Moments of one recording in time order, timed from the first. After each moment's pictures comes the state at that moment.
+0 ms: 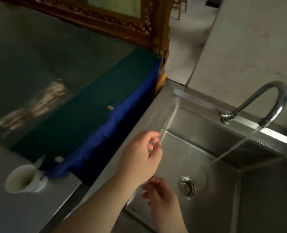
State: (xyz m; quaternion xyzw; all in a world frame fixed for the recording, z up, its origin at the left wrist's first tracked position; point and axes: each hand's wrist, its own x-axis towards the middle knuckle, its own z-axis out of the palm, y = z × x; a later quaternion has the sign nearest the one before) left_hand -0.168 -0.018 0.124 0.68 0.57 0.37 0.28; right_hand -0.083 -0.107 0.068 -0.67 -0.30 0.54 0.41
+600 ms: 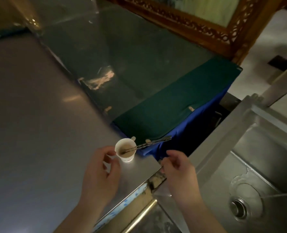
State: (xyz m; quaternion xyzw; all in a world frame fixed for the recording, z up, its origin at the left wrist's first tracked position) left_hand -0.469 -0.156 0.082 0.42 0.76 0.46 0.19; right_hand -0.276 -0.090 0.108 -0.63 -0.48 0.51 0.33
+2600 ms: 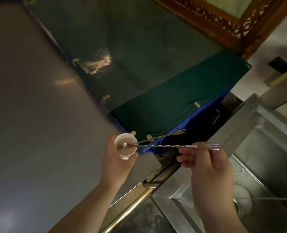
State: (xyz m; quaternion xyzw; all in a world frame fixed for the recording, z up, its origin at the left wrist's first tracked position) left_hand -0.459 -0.099 -0.003 0.39 0.73 0.50 0.26; right_hand -0.271 -0.073 0.145 -0.61 -0.48 0.42 0.47
